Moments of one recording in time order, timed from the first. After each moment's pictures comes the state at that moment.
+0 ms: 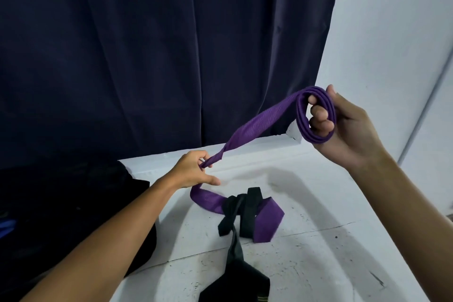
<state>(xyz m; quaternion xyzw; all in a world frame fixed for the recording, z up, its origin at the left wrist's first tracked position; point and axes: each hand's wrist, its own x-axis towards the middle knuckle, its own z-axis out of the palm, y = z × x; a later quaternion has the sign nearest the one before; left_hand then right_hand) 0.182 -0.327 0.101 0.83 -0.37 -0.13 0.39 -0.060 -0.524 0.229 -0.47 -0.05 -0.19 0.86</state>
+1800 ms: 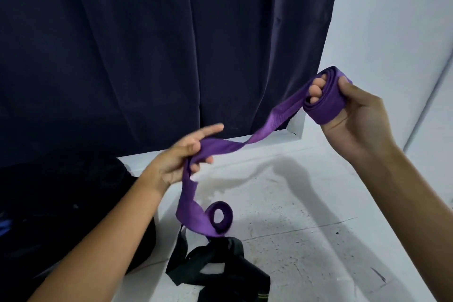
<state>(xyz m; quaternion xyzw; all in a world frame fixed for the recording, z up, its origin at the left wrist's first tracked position) 0.152 -0.306 0.148 0.41 -0.37 -0.47 0.69 -0.061 -0.521 0.233 -0.37 -0.02 -0.34 0.87</state>
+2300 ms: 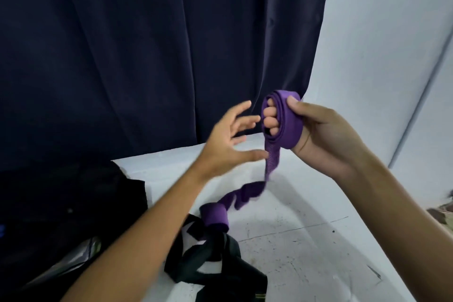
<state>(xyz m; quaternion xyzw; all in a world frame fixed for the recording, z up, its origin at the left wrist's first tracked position) 0.089 -0.371 0.167 0.61 -0.50 -0.14 0.60 -0.060 -0.487 0.229 -0.49 -0.02 -0.17 0.85</state>
